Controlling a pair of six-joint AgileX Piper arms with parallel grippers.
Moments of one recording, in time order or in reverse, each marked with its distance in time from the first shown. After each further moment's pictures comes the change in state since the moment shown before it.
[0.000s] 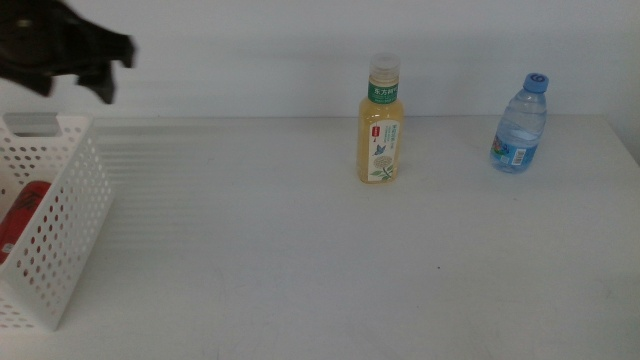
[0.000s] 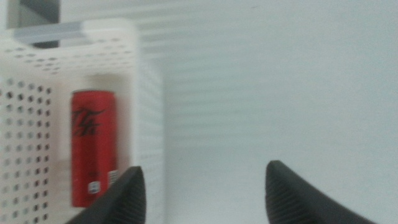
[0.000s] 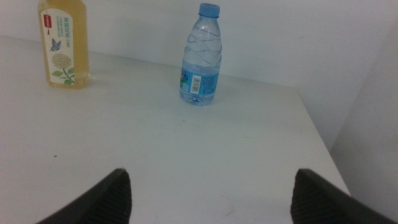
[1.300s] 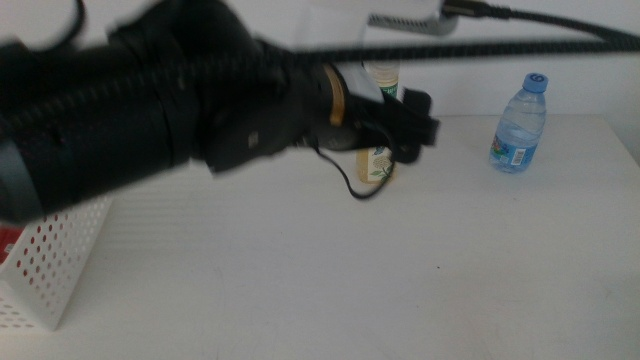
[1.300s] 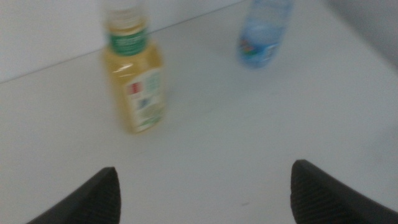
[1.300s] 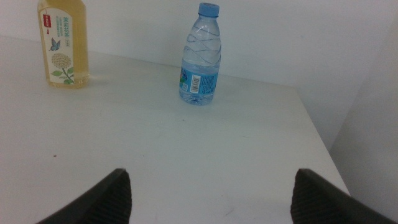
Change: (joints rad) left arm -0.649 -0.004 0.296 0.207 -0.735 -0.477; right arm 0.000 0.000 0.000 0.000 0.000 0.000
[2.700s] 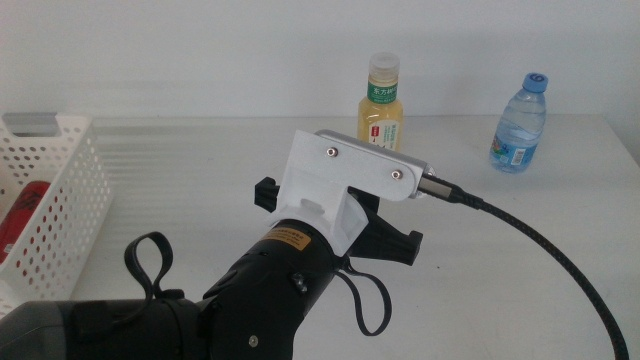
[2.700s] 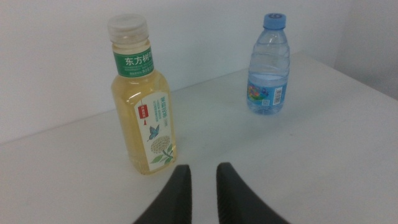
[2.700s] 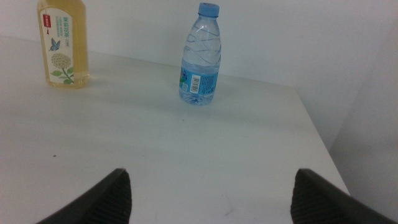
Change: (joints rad) left arm -0.203 -0.027 0.554 -1.439 -1.199 1.388; right arm 0.000 0.000 0.000 0.000 0.000 0.000
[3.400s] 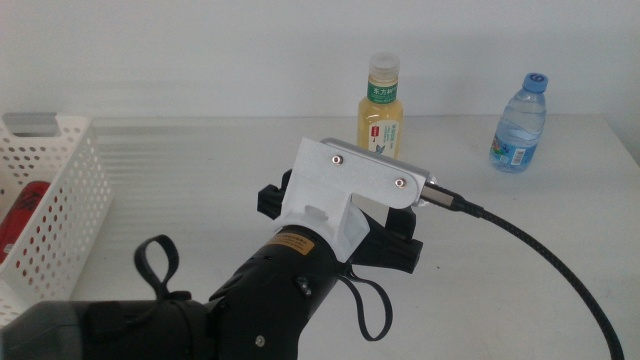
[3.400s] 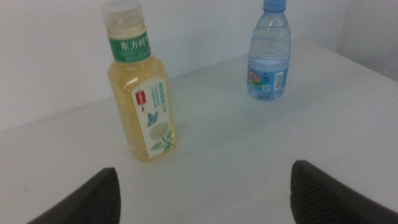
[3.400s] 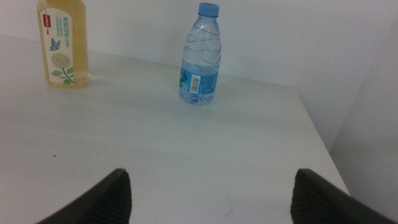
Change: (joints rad) left arm 0.000 0.015 0.000 -0.024 0.019 0.024; right arm 0.000 0.000 0.000 0.000 0.000 0.000
